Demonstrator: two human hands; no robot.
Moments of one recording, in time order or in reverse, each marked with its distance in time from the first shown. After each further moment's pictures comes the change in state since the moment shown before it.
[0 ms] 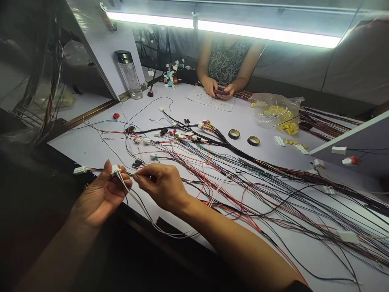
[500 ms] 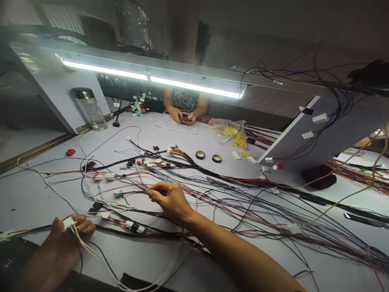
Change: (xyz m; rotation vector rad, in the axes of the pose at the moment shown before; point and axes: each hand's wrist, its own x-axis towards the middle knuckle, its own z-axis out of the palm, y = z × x) left_hand 0.075 -0.011 -0.039 0.140 -0.126 0.034; right_hand 0.001 0.042 -0.076 0.159 0.152 0.246
